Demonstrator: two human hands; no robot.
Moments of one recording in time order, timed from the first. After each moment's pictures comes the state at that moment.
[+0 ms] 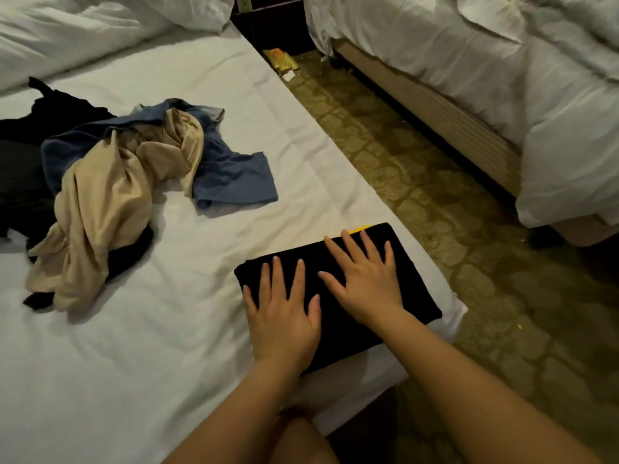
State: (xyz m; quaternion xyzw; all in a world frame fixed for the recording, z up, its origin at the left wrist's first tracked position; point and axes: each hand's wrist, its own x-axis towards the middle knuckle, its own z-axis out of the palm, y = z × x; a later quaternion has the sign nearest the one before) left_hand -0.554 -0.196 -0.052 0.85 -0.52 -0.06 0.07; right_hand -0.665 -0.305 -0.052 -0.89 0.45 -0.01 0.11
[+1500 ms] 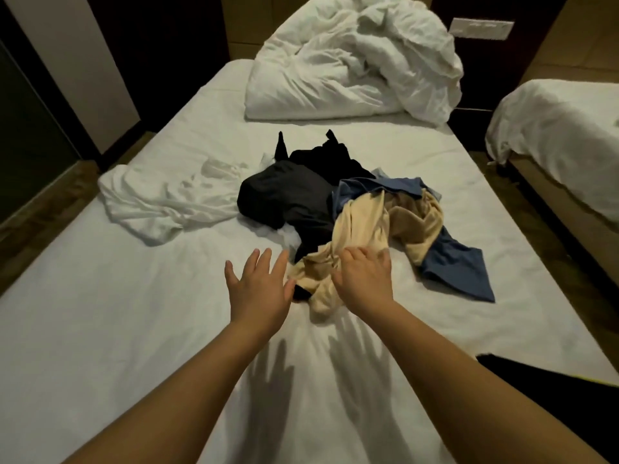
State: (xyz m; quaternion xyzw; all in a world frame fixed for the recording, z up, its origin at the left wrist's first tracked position) left_hand -0.241 -0.016 0.048 0.95 -0.32 0.00 0.05; right_hand -0.315 -0.173 0.049 -0.96 0.27 -0.01 0.06
